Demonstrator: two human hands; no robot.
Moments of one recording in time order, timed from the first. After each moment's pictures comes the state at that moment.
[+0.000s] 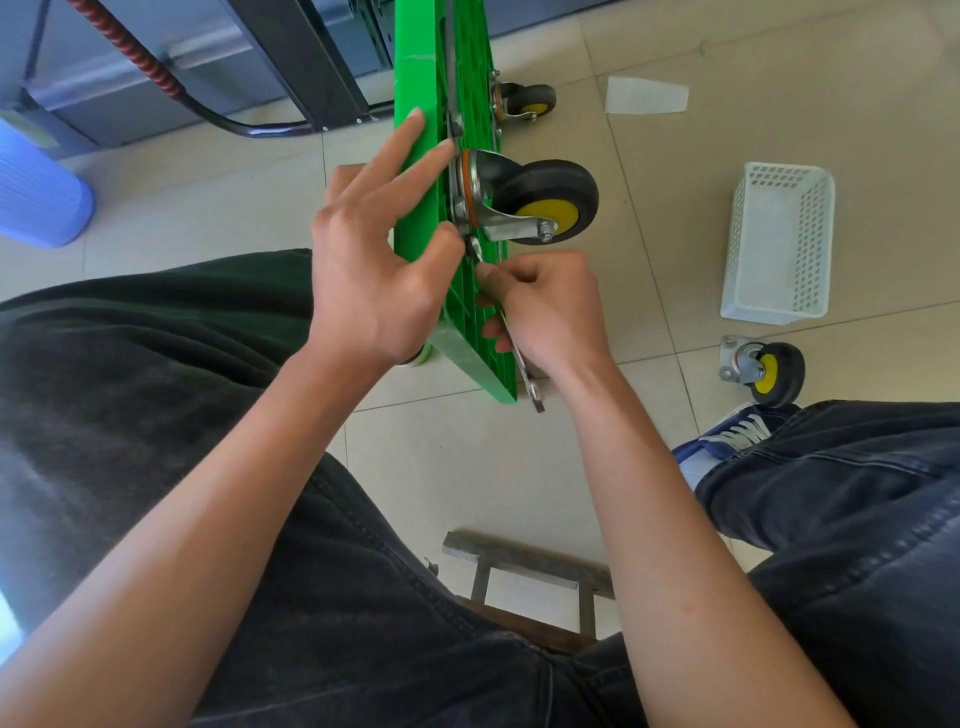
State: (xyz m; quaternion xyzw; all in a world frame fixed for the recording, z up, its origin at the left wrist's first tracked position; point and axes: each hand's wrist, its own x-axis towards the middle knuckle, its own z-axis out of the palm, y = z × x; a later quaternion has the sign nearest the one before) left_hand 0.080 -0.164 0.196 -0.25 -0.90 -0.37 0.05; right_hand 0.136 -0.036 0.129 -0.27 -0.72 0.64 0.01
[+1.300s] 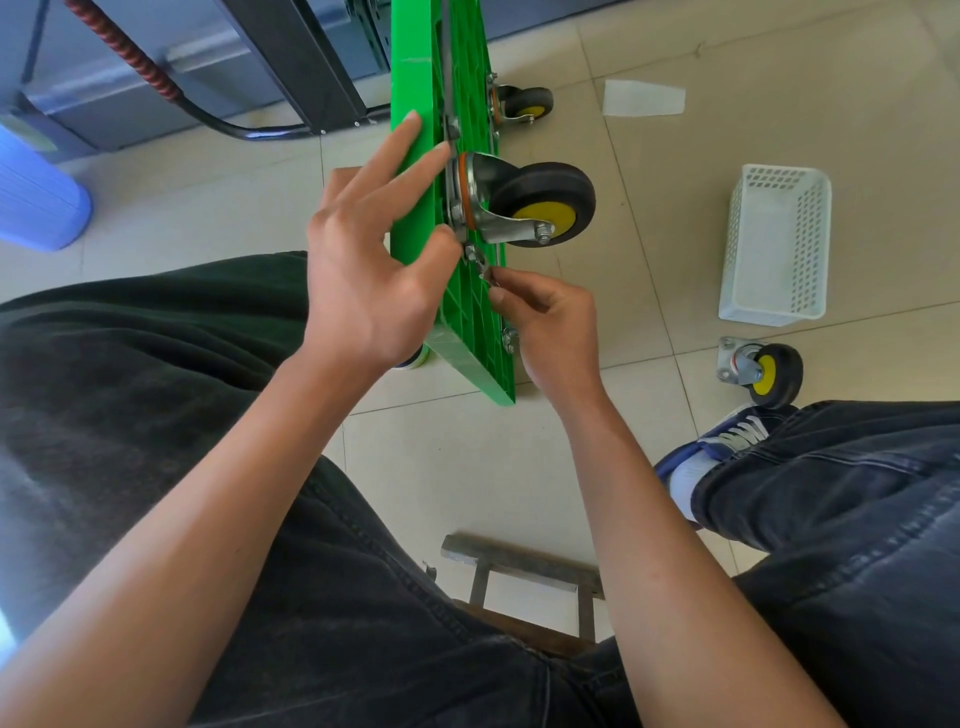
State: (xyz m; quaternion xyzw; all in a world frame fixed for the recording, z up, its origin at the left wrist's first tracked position) left_hand 0.080 -0.165 0.196 -0.26 -0.89 -0.36 0.05; right_hand 0.141 -0.039 0.069 -0.26 -0.63 0.73 0.11
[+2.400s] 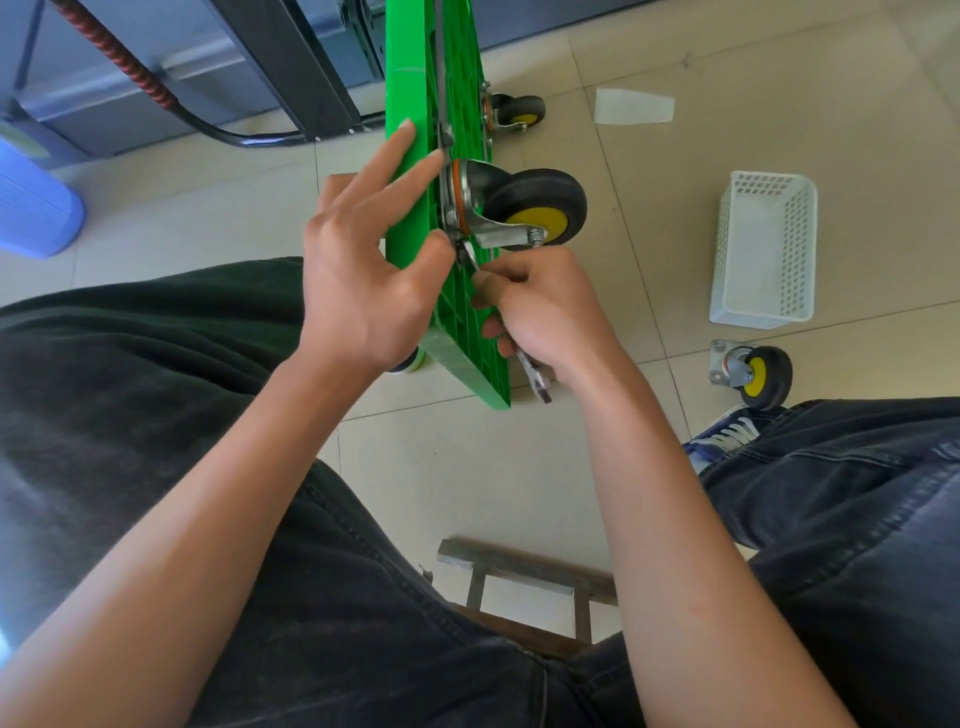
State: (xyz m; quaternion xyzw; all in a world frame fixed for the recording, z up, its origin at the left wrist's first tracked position) left_hand 0.081 -0.166 0.197 -0.25 -0.90 -0.36 0.05; right_hand 0.136 -0.023 0.145 -0.23 -0.74 0.63 -0.05
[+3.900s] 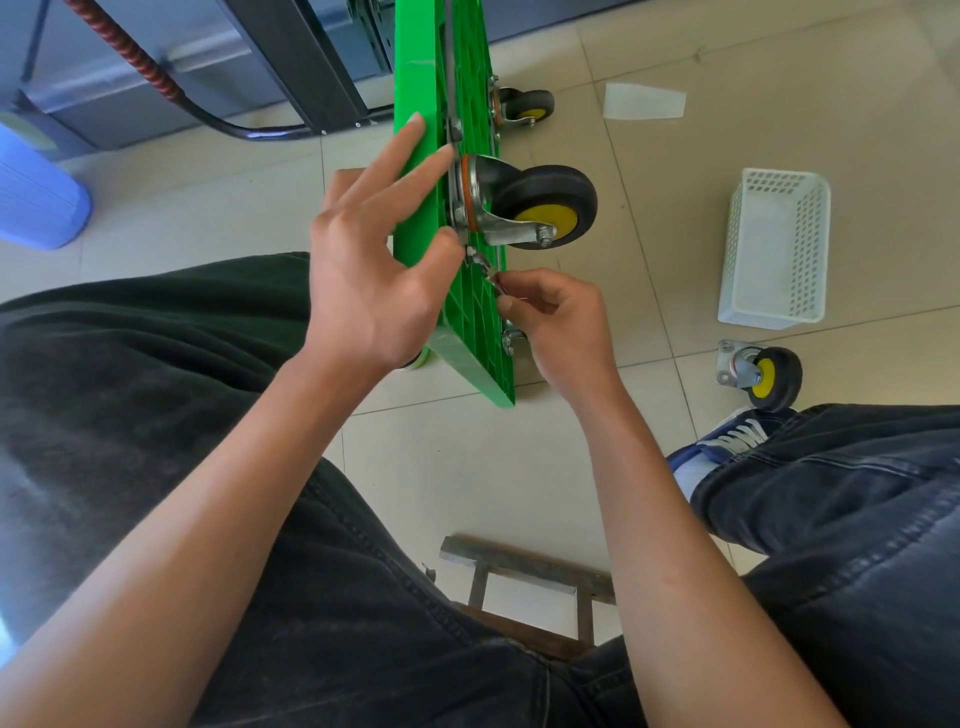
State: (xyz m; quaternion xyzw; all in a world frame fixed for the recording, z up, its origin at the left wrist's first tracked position) left_hand 0.079 -0.166 0.195 -0.26 -0.89 -0.37 0.05; right_hand 0.144 -0.026 0.078 -0.24 -0.67 0.70 0.07
